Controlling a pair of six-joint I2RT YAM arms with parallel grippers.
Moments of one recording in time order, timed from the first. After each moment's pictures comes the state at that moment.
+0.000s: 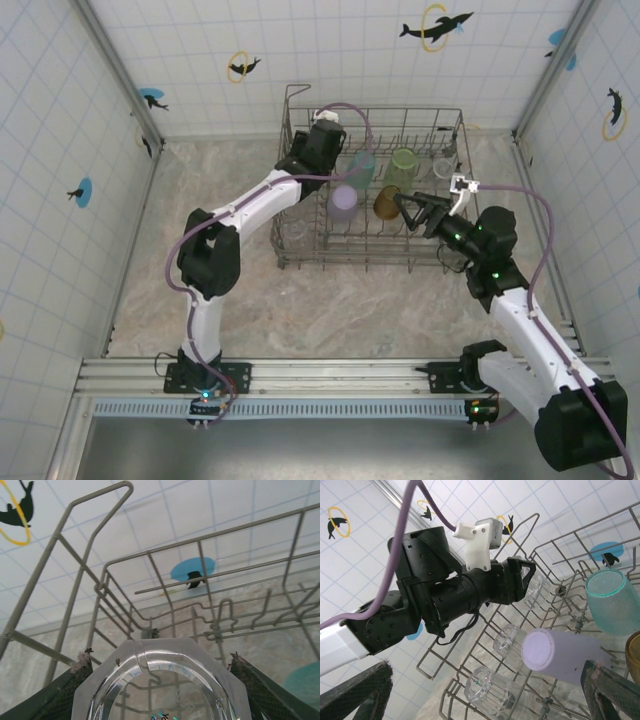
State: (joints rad) left arm -0.65 2.08 1.79 -0.24 -0.61 0.02; right arm 0.25 0.89 0.57 0.32 -0.55 0.72
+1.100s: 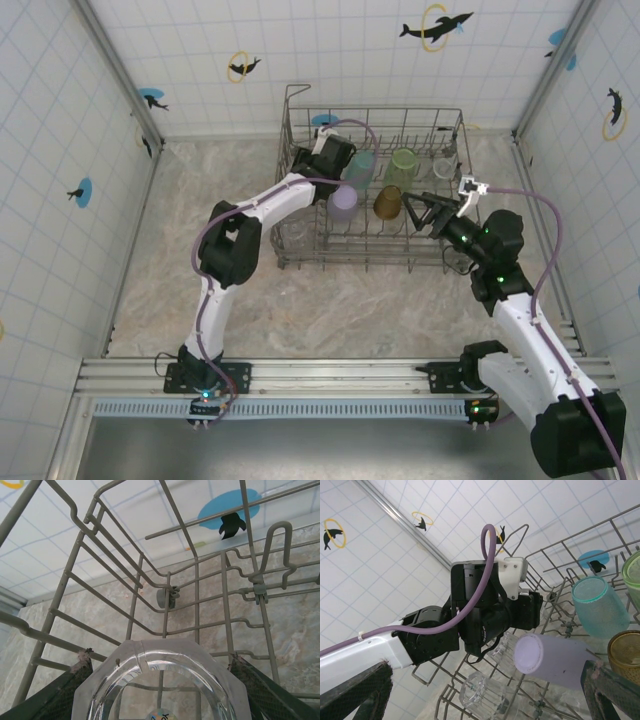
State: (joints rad) left arm -0.65 2.25 1.86 -0.32 -0.76 -0.04; right arm 0.21 0.85 0.55 0.30 -0.55 0.73
